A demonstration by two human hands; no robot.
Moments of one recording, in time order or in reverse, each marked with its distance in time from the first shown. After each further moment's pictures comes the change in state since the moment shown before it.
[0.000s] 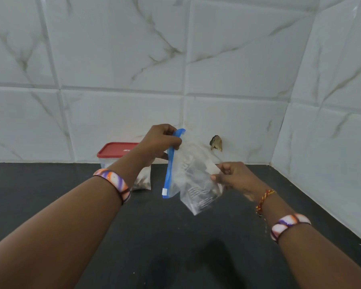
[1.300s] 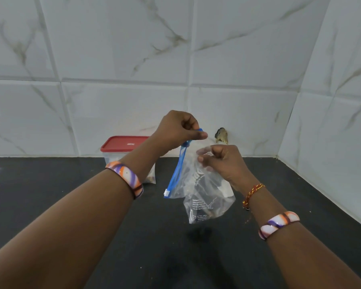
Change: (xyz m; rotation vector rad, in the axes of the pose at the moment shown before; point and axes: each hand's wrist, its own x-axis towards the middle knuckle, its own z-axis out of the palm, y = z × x) left_hand 0.006 0.010 0.012 0.229 -0.023 0.309; right_hand 0.014 -0.027 0.042 0.104 0.158 -0.331
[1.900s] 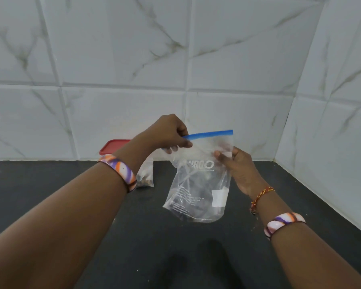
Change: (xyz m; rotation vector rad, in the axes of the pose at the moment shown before) left_hand 0.004 0.005 -0.018 0.359 -0.165 -0.136; right_hand 0.004 0.026 -0.033 0.311 0.064 0.115
